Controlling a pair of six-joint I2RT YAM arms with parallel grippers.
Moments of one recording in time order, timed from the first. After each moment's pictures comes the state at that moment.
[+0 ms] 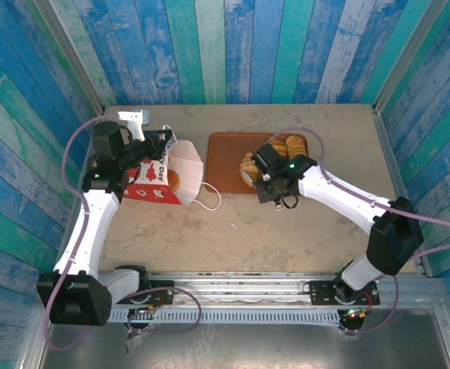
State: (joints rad) left arm -0.03 1.12 1.01 -0.19 0.60 -0.30; right arm 0.73 1.58 1.25 -0.89 0.14 0.43
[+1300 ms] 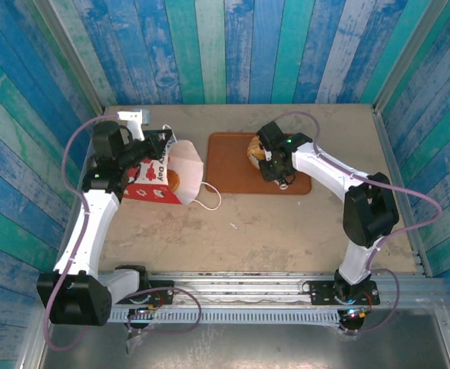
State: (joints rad) left arm -0.03 1.12 1.01 -0.19 0.60 -0.31; right arm 0.56 1.81 1.45 -0.88 0.13 0.25
